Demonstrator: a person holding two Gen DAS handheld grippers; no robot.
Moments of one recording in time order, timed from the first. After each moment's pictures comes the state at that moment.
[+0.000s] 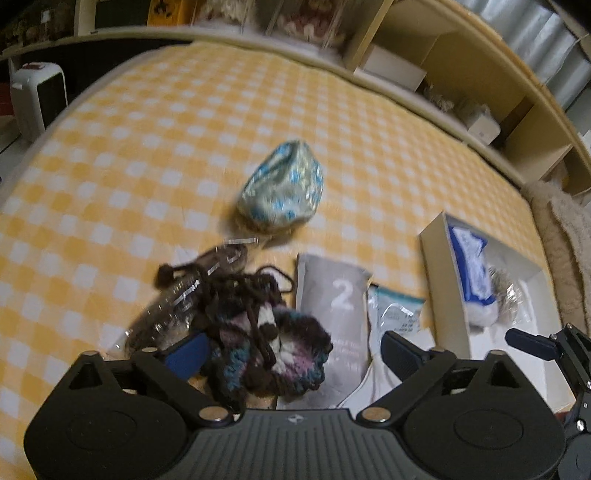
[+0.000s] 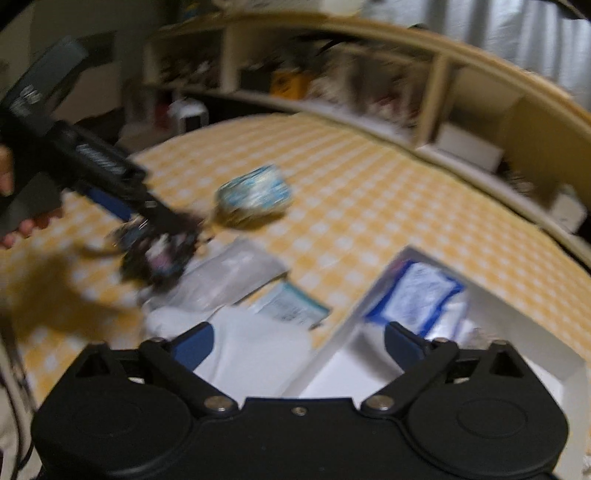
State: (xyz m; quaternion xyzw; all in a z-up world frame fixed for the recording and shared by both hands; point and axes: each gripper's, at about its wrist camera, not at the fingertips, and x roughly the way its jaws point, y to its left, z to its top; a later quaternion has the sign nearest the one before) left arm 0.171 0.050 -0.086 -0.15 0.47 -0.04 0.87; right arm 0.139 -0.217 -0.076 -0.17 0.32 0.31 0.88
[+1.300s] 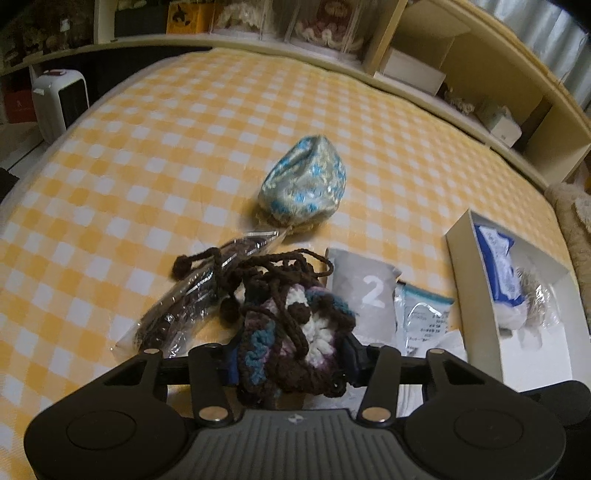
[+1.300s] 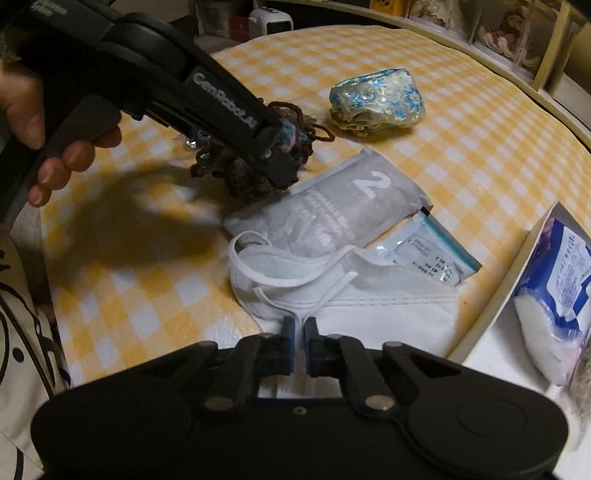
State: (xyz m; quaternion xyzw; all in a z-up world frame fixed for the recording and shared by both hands) left arm 0.167 0.044 -0.101 -0.13 0.46 0.00 0.88; right arm 0.139 -0.148 -0.127 -0.22 0.44 0.39 0.78
